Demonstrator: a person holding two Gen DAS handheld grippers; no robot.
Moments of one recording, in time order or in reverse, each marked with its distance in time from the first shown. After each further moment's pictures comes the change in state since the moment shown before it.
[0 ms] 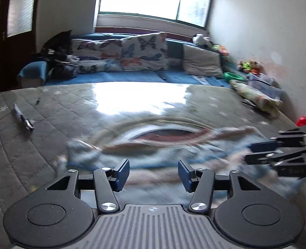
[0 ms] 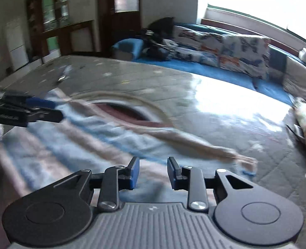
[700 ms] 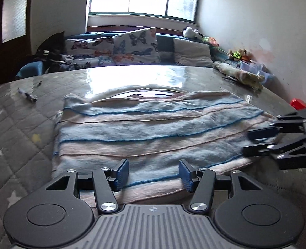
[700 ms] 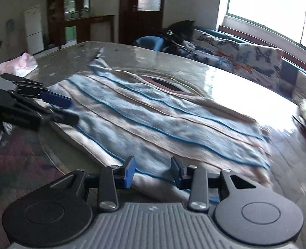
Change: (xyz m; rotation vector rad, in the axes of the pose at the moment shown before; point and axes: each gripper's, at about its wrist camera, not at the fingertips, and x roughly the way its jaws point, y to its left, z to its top) left arm -0.040 -0.018 -0.066 0.029 0.010 0.003; right arm -0.050 0.044 -0.063 -0.069 -0.008 0.003
